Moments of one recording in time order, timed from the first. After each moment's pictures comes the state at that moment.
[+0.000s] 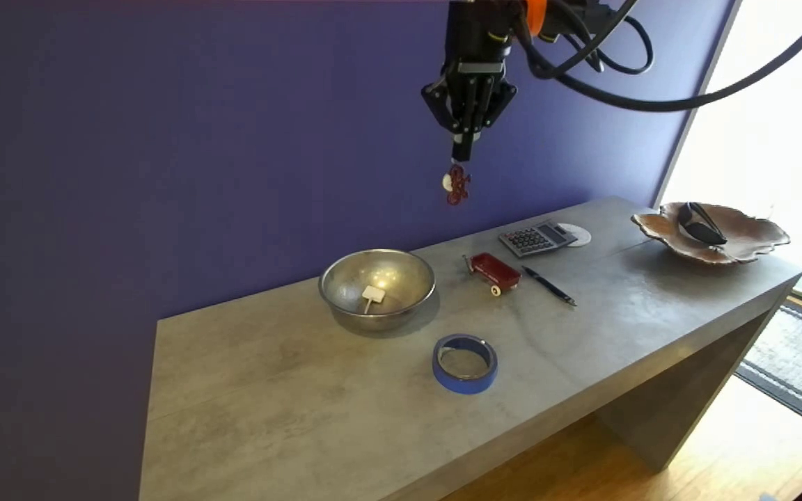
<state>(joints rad) 0.70 0.37 0.01 -1.66 -0.08 2.14 0.85</state>
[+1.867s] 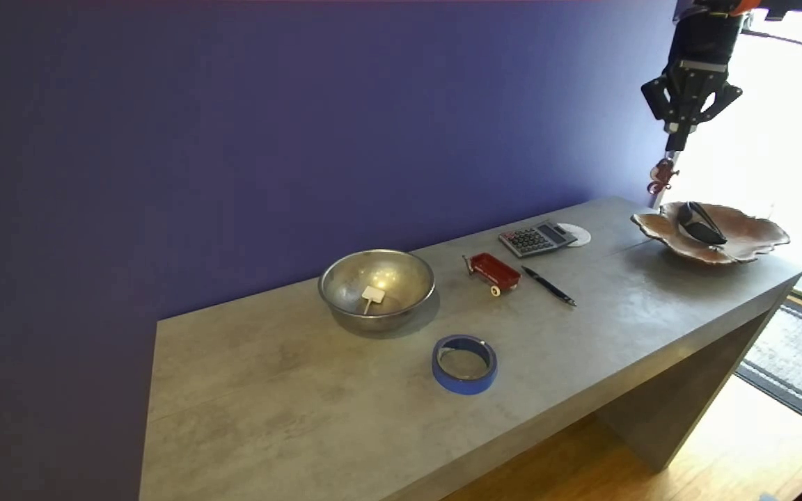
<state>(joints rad) 0.09 -0.16 0.03 -2.37 0.36 2.00 0.60</state>
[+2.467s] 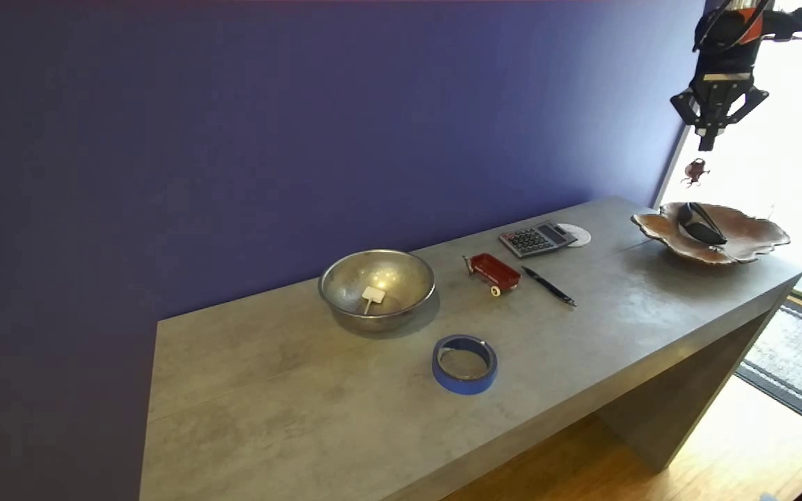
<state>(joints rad) -0.08 -0.12 -0.02 -2.37 0.10 2.05 0.71</state>
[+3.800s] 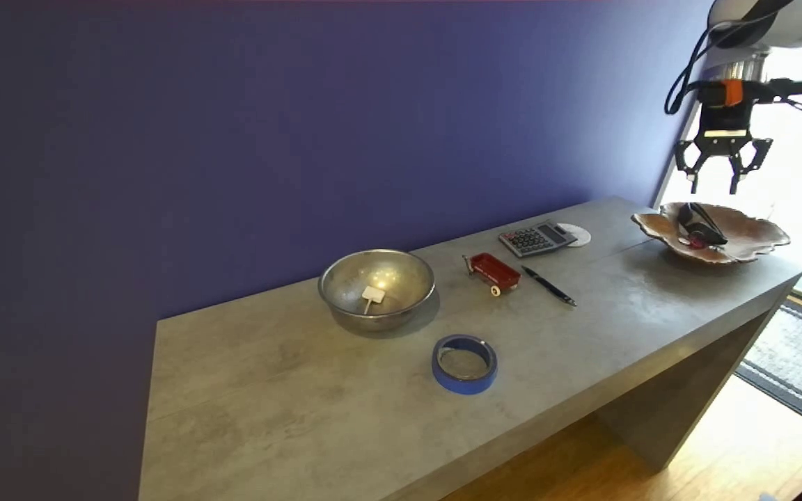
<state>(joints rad) -0.13 0.14 -0.15 -2.32 0.17 2.10 0.62</state>
